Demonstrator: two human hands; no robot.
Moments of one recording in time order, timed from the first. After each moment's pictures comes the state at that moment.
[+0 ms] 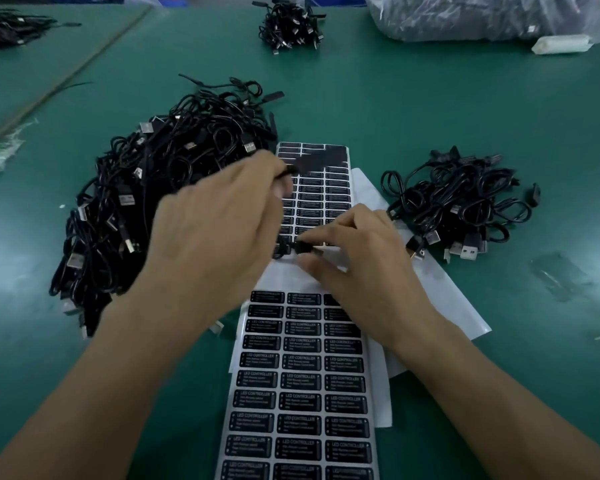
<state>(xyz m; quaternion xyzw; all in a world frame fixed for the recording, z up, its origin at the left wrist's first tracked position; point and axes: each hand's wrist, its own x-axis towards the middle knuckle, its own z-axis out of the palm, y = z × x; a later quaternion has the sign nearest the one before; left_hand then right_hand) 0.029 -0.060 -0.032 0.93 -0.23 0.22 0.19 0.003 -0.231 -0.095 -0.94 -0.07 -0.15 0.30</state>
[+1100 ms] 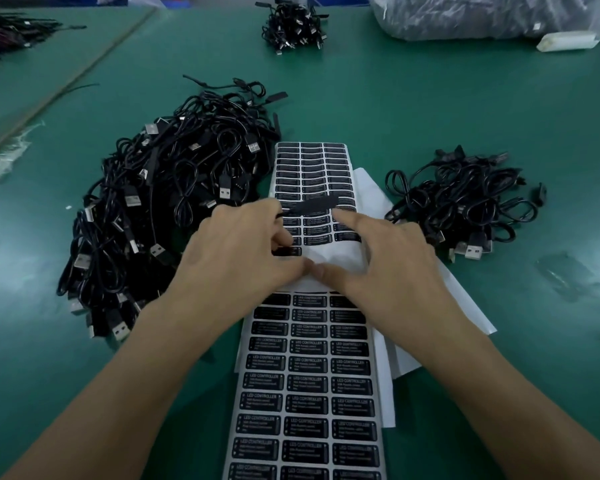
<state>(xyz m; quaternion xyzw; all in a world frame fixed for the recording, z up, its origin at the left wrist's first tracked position) 0.042 -0.062 -0.067 0.95 -0.17 0.04 0.25 -0.008 -0.236 -0.075 -0.95 0.03 -0.03 0.31</state>
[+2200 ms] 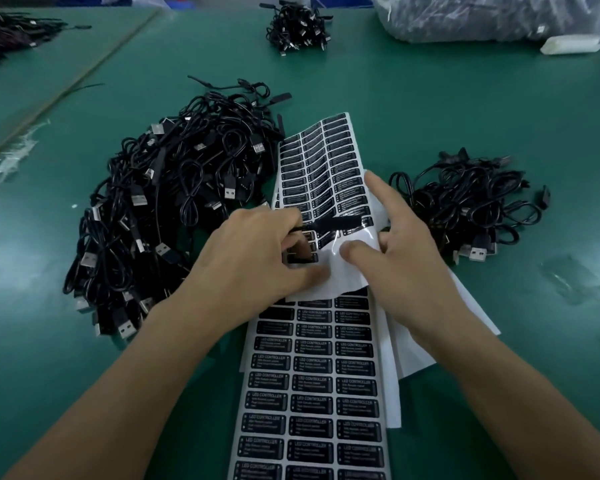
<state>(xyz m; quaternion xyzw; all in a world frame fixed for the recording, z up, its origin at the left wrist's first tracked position) 0.040 -0.060 -0.072 0.90 -0.26 0.05 0.35 0.001 -0.242 -0.087 -0.80 0.04 -0.04 0.59</state>
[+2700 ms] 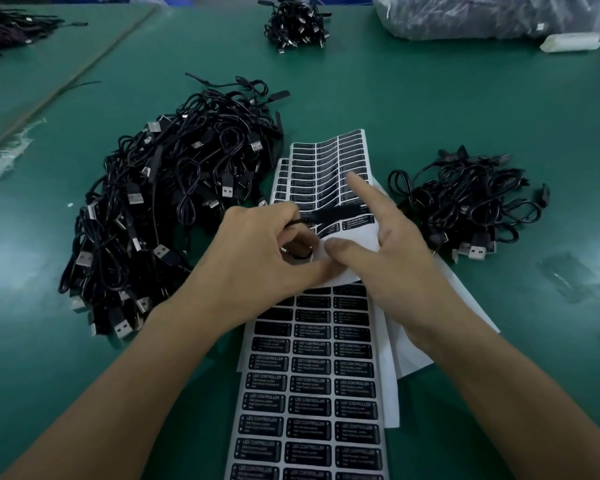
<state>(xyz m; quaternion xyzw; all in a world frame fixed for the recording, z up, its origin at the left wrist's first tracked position) 0.033 -0.066 -0.068 0.86 -0.26 0.06 0.43 0.002 -0.238 -0.085 -0.78 0.01 -0.02 0.62</state>
